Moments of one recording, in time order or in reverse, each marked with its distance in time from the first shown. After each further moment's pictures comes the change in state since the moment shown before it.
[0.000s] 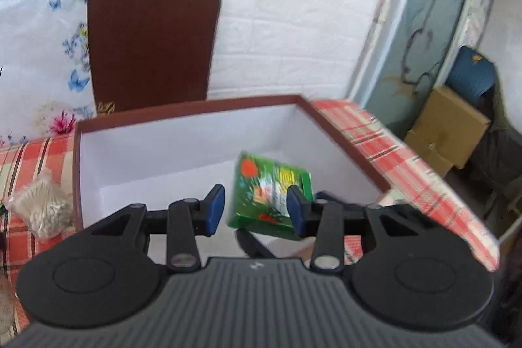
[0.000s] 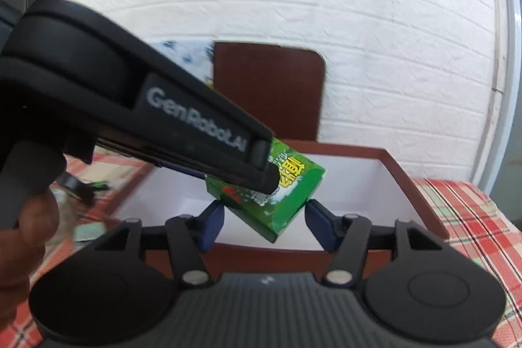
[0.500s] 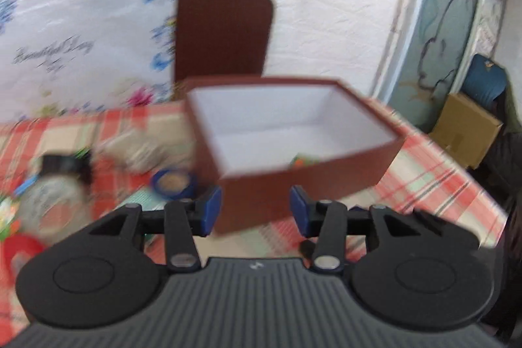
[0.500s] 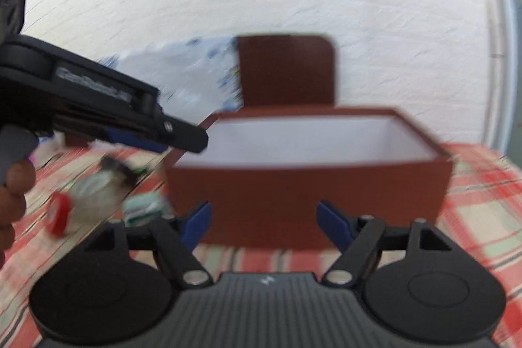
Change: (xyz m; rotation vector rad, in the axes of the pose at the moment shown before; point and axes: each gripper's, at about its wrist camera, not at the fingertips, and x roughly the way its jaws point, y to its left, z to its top) left arm -0.113 0.058 -0.076 -0.018 -0.050 0.096; right arm -0.043 0.010 -0.054 0.038 0.031 0.191
